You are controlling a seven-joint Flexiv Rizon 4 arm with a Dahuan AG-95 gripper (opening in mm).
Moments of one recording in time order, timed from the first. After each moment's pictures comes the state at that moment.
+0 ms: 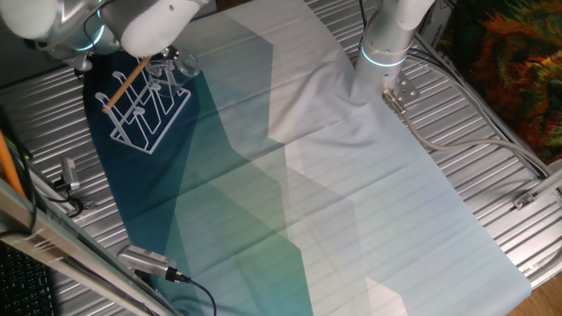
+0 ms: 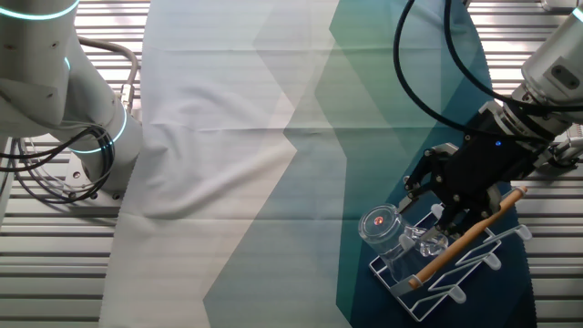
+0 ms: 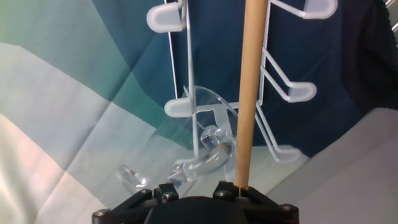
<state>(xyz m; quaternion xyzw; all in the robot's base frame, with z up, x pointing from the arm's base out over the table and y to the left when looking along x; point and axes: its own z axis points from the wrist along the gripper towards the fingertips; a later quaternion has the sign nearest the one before) 0.535 -0.193 0.233 0.25 -0.92 0.12 0.29</state>
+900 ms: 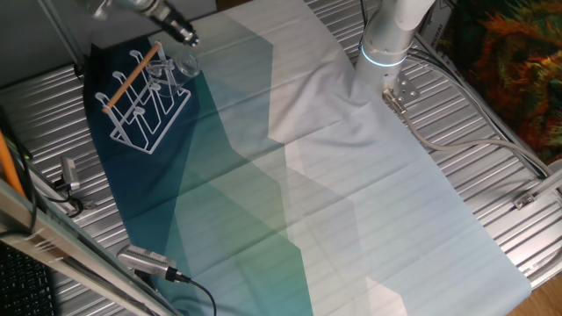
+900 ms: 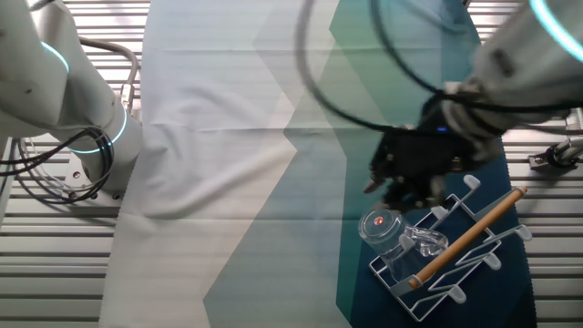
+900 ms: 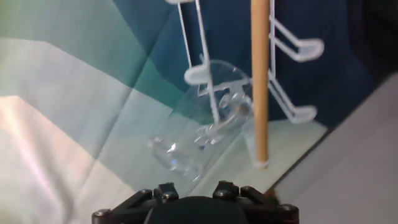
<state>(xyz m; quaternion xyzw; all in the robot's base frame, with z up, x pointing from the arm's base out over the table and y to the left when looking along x) 0.471 -0.165 0.255 0.13 -0.97 0.06 0.18</state>
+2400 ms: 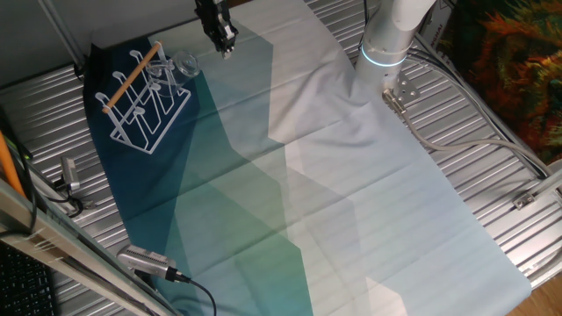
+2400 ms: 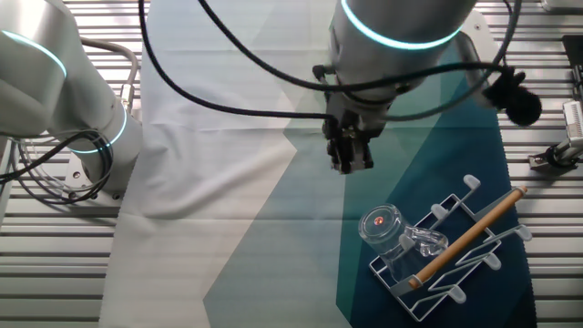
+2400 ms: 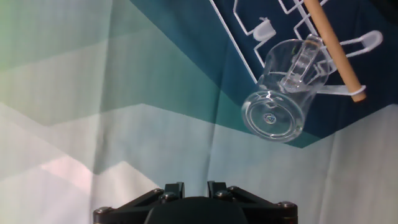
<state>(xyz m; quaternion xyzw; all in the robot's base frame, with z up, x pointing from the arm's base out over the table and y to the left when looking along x) 0.421 -0.107 0.253 0.07 -1.00 -0.01 0.00</state>
